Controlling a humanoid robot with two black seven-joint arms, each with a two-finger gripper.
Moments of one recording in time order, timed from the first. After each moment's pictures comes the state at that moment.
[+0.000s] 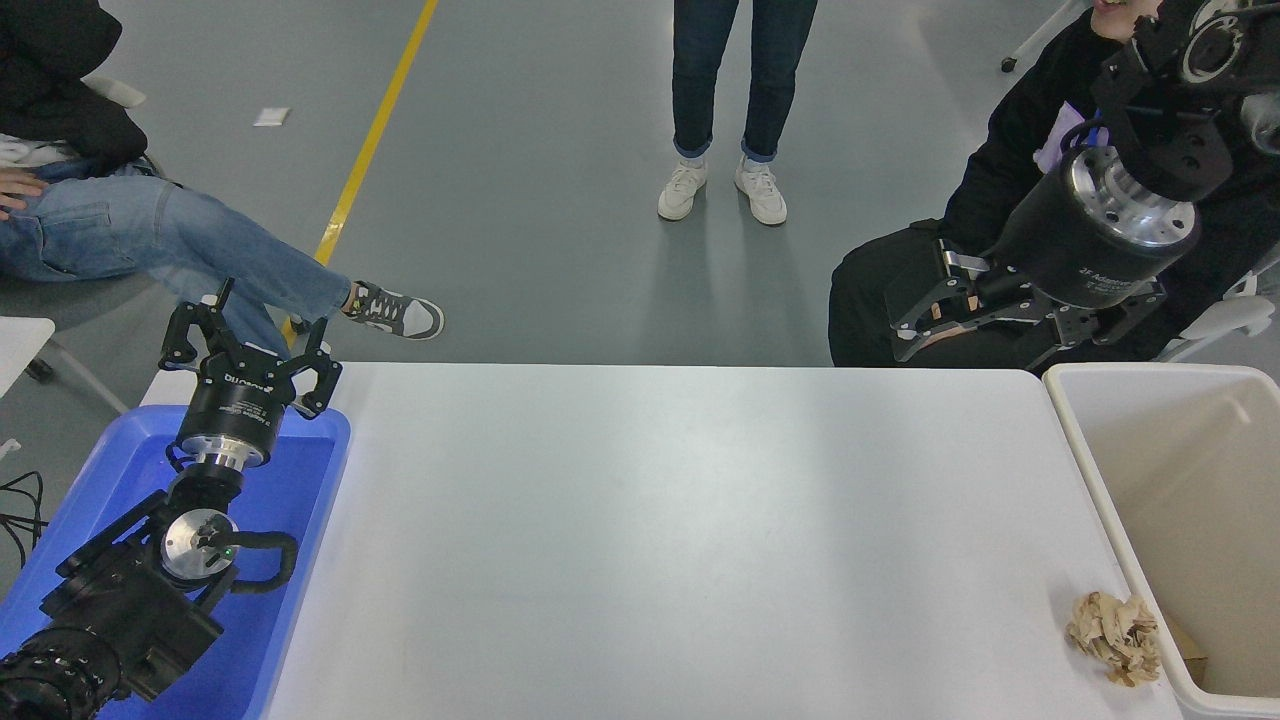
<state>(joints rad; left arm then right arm) -0.60 0.26 -0.88 -0.39 -0.08 -0.65 -0.47 2.40 -0.34 -1.27 1.47 -0.01 0.79 -0.10</state>
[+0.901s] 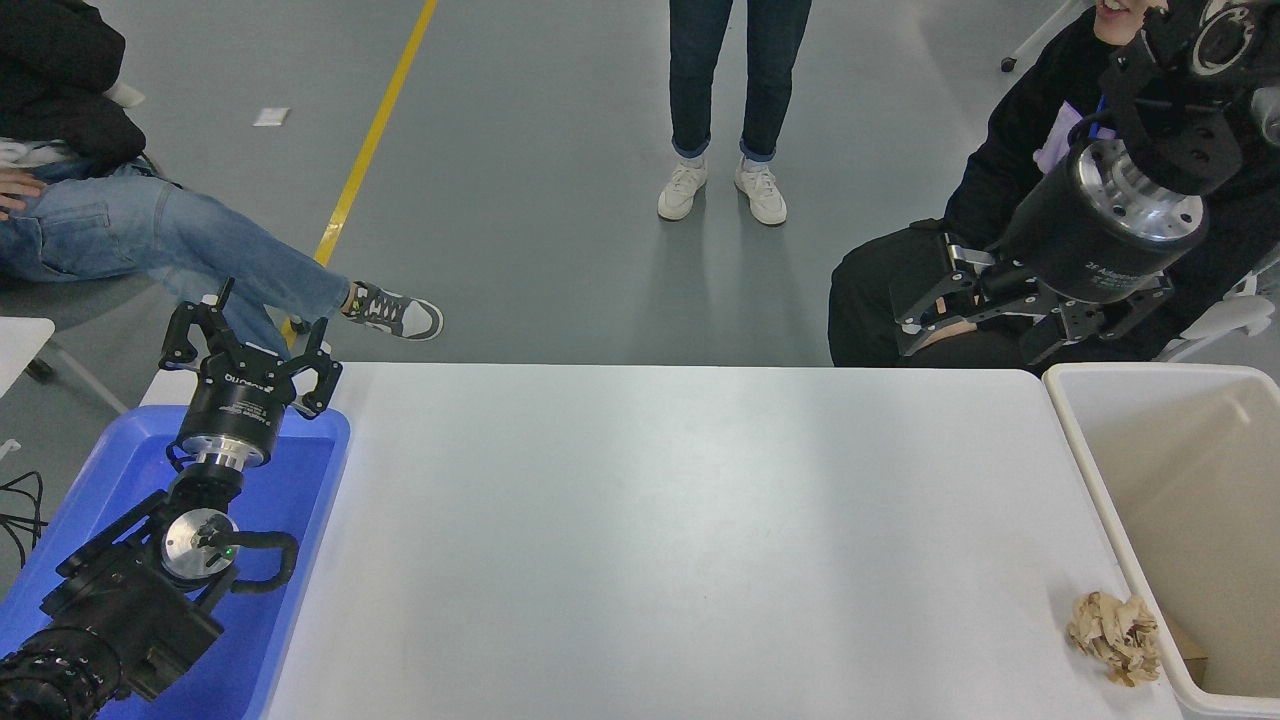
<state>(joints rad) -0.60 0.26 -0.88 -0.39 -0.08 -0.65 -0.47 2.41 -0.34 -1.28 1.47 -0.01 0.79 -0.10</state>
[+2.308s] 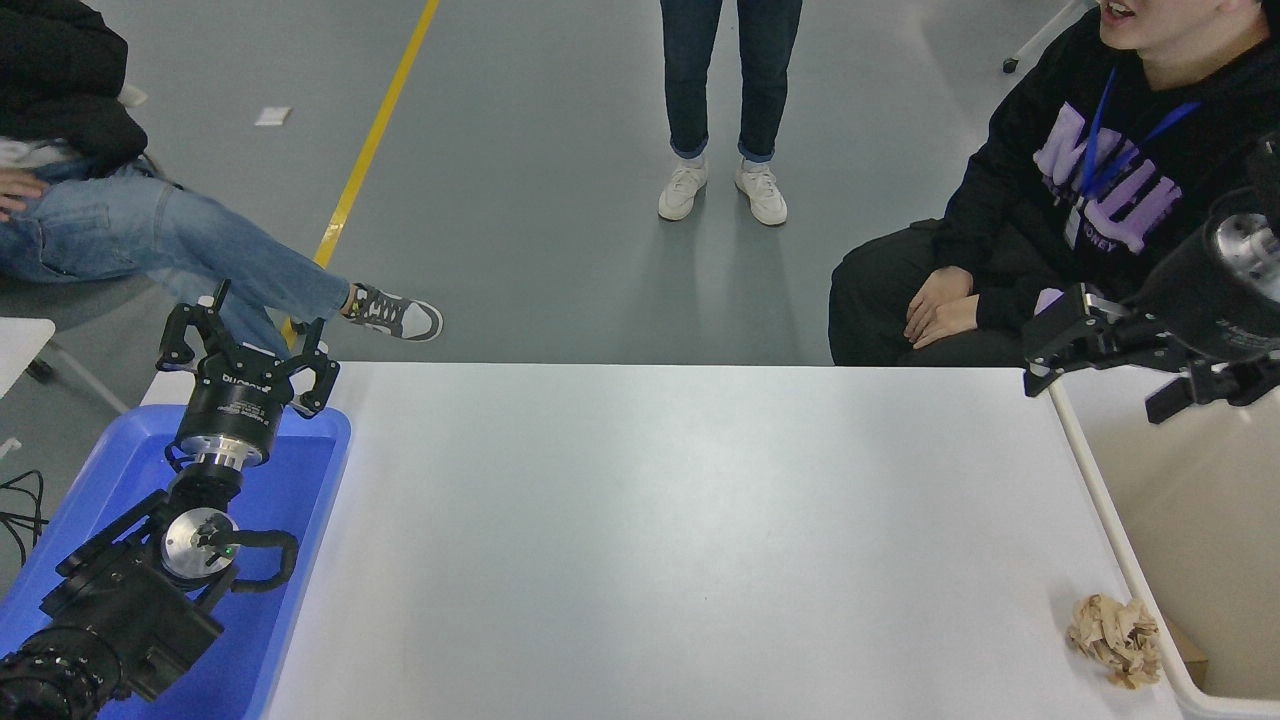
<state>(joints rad) -0.60 0.26 -0.88 -0.39 -0.09 -0.65 -0.48 2.18 -0.66 -1.39 1.41 -0.21 0.69 -0.10</state>
